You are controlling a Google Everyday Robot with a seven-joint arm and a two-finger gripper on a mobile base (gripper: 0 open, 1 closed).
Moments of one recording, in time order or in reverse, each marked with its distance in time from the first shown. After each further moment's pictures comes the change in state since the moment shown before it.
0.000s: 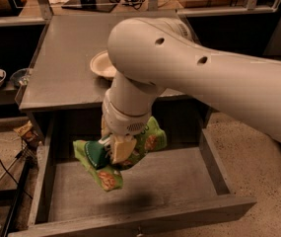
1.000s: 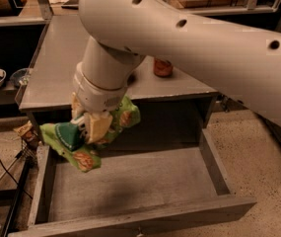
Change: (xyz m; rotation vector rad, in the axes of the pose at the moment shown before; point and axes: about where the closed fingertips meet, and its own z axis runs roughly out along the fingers) arm -0.053 -0.045 -0.031 0.056 -0.075 -0.201
